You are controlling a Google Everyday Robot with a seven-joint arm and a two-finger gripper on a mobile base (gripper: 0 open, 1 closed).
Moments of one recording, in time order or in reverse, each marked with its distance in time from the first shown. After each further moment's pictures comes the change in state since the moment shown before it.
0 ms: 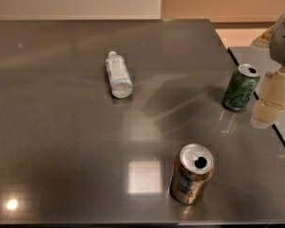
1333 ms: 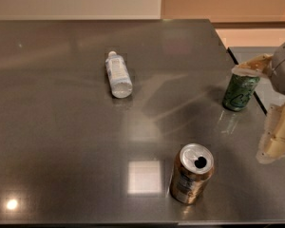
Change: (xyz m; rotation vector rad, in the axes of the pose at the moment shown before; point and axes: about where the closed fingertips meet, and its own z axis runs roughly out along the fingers) arm -0.011 0.057 0.015 -0.141 -0.196 -0.186
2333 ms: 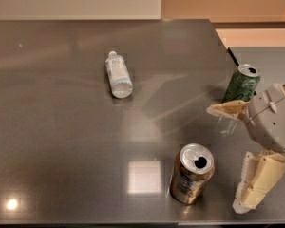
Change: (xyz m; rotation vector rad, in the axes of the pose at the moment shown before) arm -0.024 0.066 0.053 -0.110 -0.161 -0.009
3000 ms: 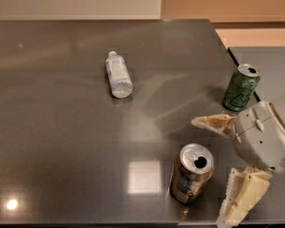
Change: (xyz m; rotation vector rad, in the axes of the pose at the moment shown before) arm -0.021 0.020 0.026 -0.028 -0.116 -0.022
